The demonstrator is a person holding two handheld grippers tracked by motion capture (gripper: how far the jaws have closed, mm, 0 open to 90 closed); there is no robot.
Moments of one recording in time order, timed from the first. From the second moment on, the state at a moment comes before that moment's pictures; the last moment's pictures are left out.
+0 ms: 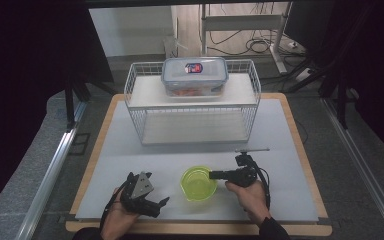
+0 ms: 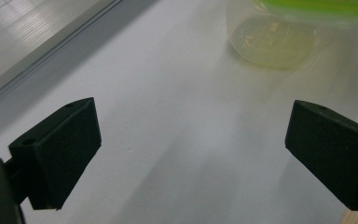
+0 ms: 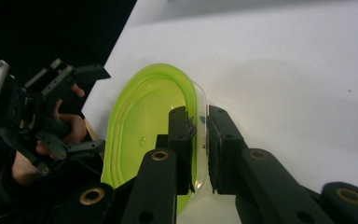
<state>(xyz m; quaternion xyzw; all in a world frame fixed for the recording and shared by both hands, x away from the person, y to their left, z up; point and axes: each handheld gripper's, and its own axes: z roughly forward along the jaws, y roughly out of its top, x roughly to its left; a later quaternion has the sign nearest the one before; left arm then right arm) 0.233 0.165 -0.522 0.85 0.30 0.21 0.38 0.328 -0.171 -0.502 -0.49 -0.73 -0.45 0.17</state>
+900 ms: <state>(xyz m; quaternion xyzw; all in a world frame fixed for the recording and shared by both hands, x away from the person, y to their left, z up) 0.234 0.165 -0.522 0.85 0.31 0.21 0.38 0.352 -0.192 -0.422 -0.48 -0.69 -0.51 0.16</state>
